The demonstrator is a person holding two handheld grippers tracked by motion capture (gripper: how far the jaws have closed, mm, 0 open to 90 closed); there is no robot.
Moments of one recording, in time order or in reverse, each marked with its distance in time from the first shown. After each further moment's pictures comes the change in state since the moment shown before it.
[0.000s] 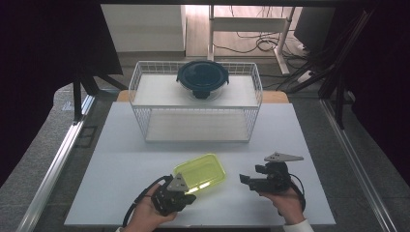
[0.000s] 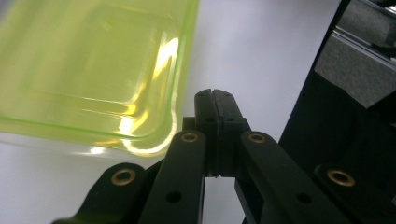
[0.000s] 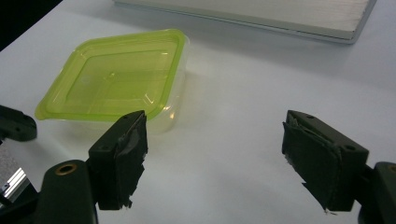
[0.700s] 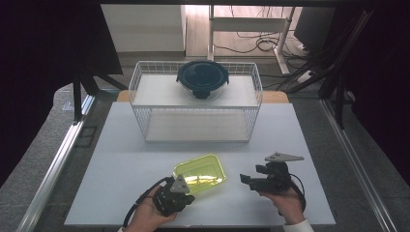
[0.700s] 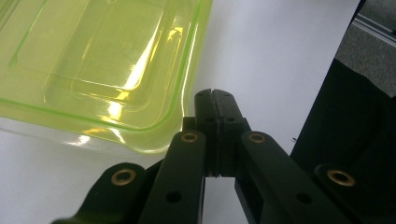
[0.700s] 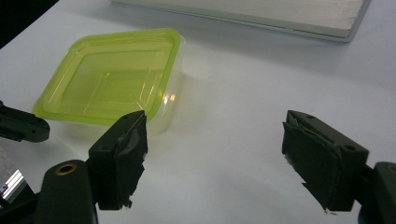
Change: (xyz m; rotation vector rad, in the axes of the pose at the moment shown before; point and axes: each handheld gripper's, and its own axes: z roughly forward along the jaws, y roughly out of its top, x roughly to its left) left arm 0.003 -0.005 0.007 0.026 0.048 -0.002; right arm -0.001 0.000 0.000 0.001 -0.007 0.006
